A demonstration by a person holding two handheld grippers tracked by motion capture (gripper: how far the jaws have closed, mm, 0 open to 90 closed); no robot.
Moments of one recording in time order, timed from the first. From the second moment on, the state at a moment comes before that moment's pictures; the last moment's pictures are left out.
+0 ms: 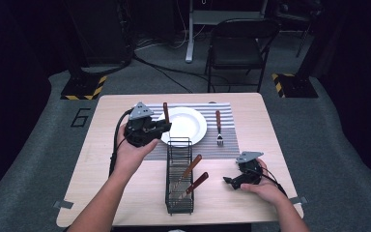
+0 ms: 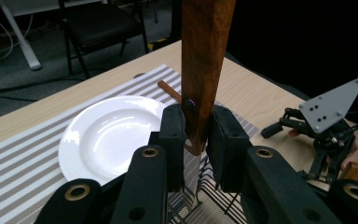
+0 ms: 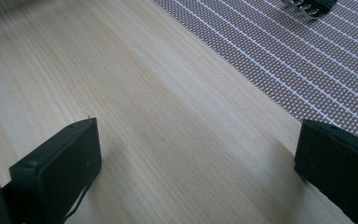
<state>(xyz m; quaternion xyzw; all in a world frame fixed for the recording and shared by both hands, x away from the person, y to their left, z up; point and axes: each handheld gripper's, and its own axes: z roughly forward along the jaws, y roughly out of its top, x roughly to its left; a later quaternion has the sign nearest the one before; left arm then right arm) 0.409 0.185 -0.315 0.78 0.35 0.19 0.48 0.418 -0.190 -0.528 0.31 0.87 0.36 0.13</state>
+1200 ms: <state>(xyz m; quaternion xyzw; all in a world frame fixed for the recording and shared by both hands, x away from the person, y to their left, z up) 0.429 0.239 -0.331 0.75 0.43 0.22 0.46 0.418 -0.190 -0.528 0.31 0.87 0.36 0.13</state>
